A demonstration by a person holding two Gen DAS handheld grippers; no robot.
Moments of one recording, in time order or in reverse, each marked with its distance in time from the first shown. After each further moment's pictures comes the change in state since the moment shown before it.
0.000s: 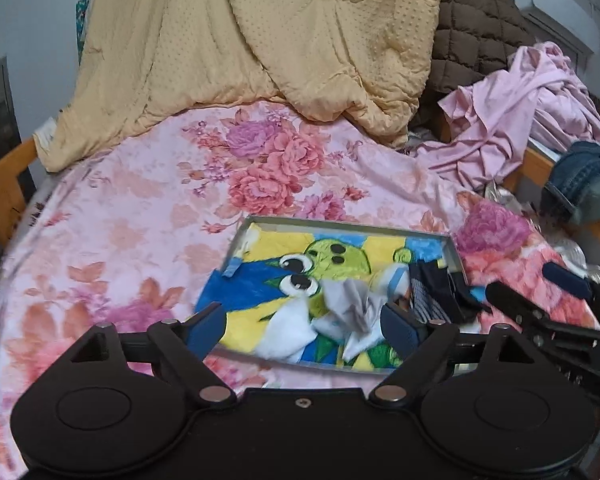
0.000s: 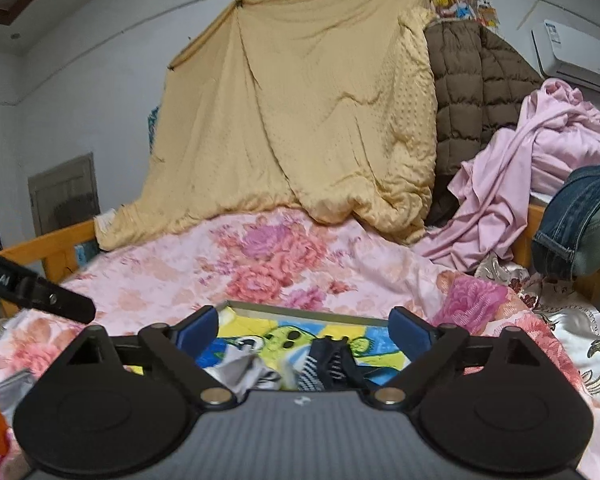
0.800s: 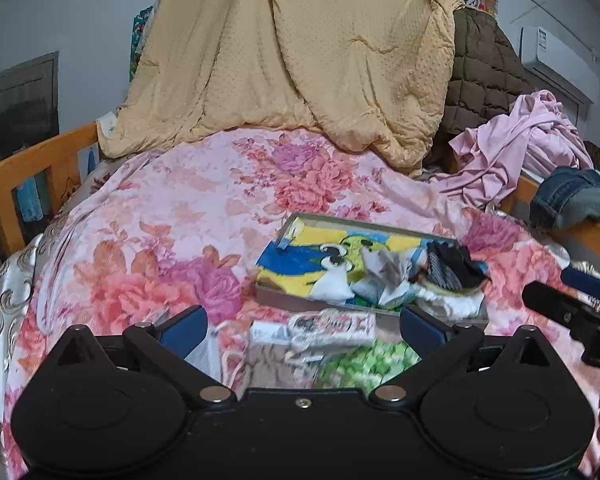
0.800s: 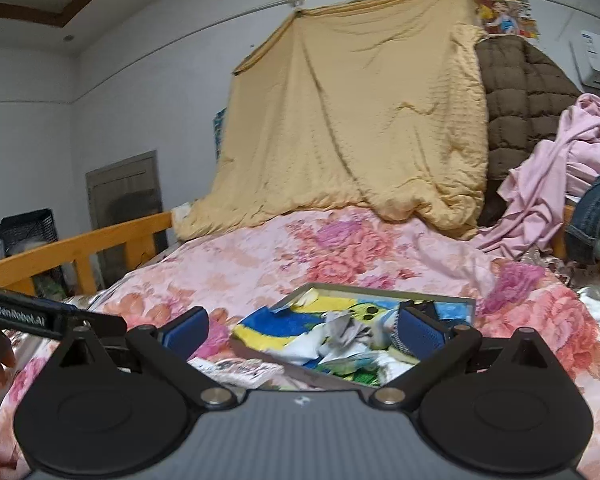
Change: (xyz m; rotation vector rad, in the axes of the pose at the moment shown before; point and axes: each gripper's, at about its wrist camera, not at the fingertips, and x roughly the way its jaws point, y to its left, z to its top) left arm -0.088 0.059 -0.120 -0.099 -0.164 0.010; right arm -0.091 0.067 -0.031 -0.042 -0.002 0.153
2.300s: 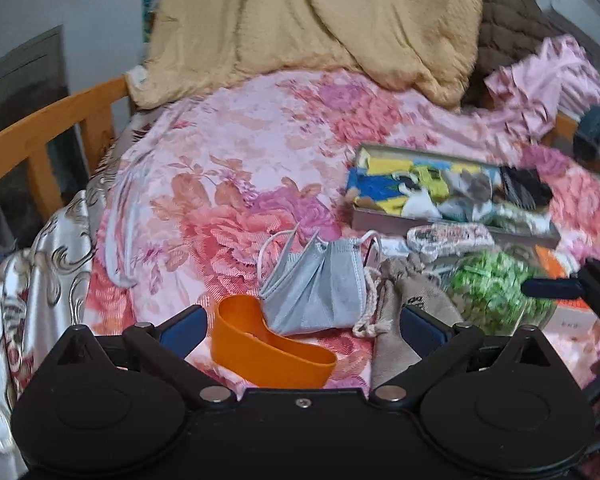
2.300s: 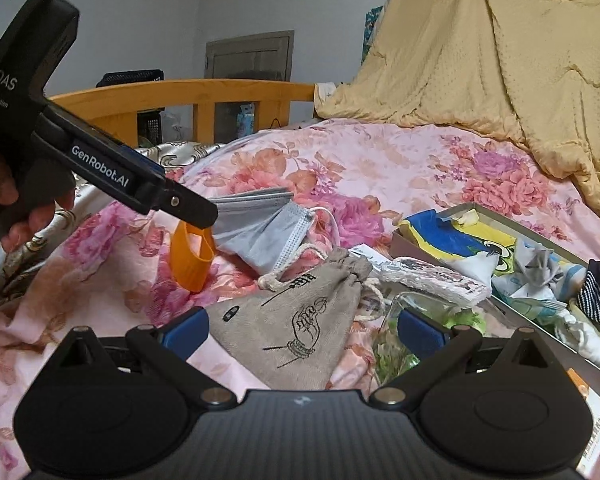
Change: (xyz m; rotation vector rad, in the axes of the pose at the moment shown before) left arm 0.020 0.119 -0.035 0.090 0.162 0.034; right arm 0.079 0.142 -0.081 -0.316 0.295 0.270
